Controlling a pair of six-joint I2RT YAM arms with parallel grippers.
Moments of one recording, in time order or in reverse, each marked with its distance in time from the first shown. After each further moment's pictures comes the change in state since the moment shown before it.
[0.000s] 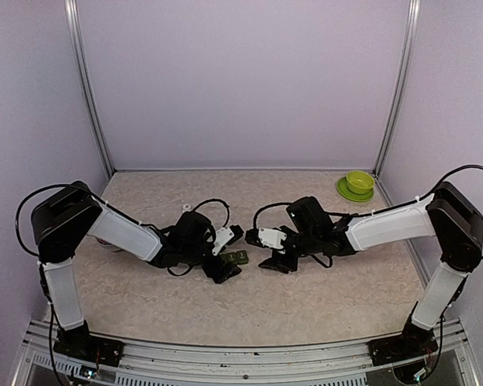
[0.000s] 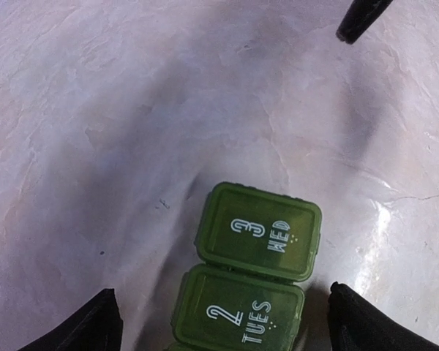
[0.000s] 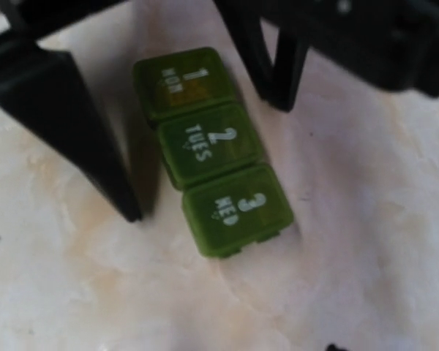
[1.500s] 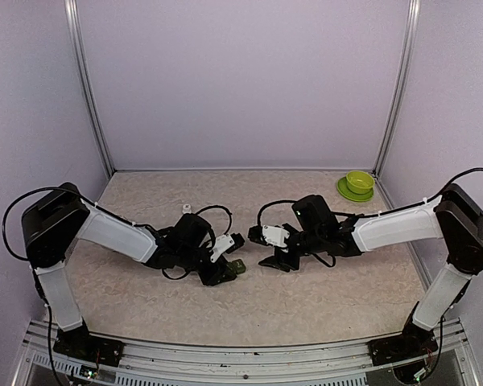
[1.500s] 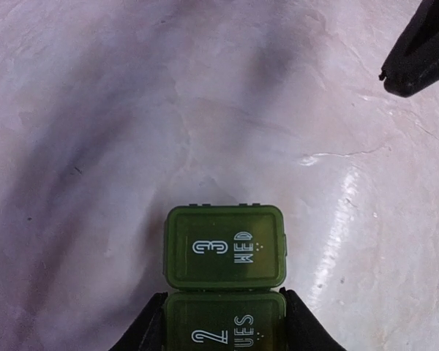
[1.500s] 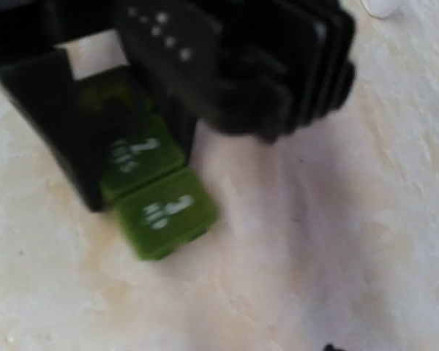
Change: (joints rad) left arm -0.028 -0.062 -0.013 -0.117 0.081 -0.007; right arm -0.007 -0.062 -0.047 0.051 -0.051 0.006
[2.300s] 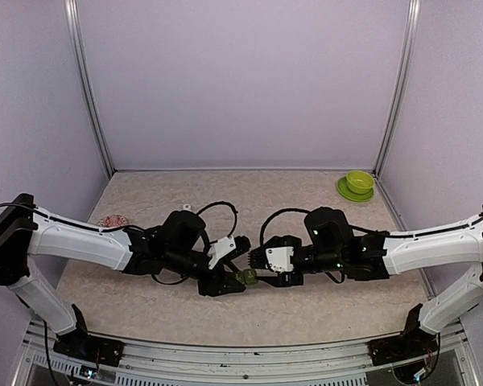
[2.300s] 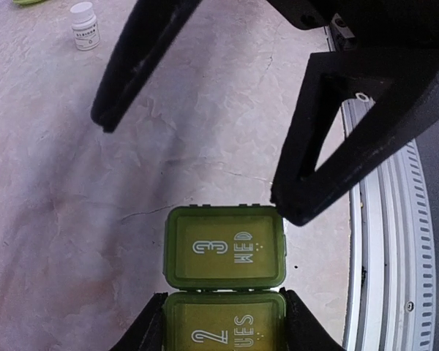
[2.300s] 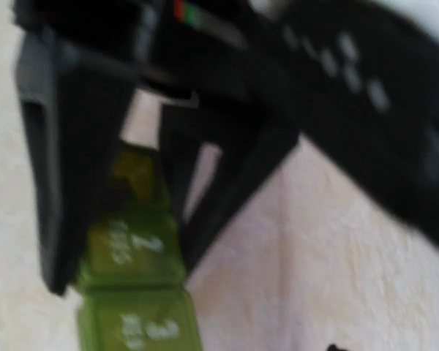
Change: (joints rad) left arm -0.145 -0.284 -0.060 -0.092 0.167 -0.051; right arm 0.219 -0.286 -0.148 0.058 0.116 -0.126
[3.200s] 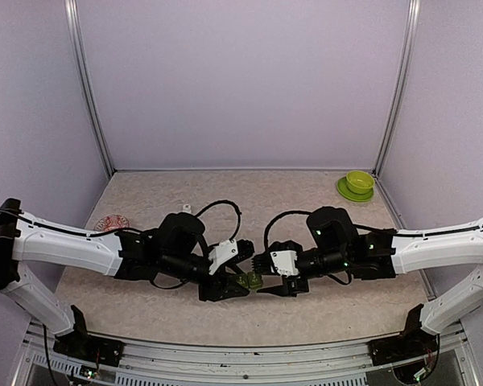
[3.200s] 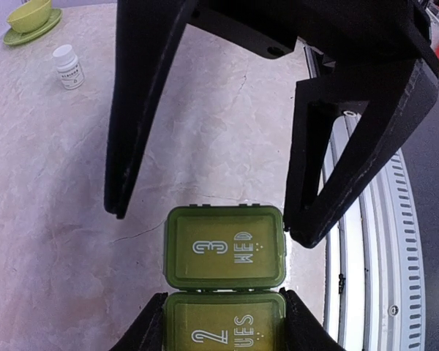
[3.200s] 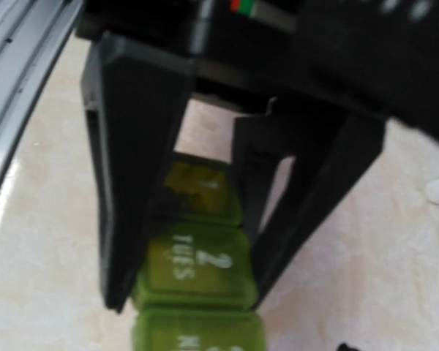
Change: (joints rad) left arm -0.087 -0.078 0.000 -0.021 -0.063 0.027; right arm 0.029 -0.063 0.021 -0.127 -0.113 0.065
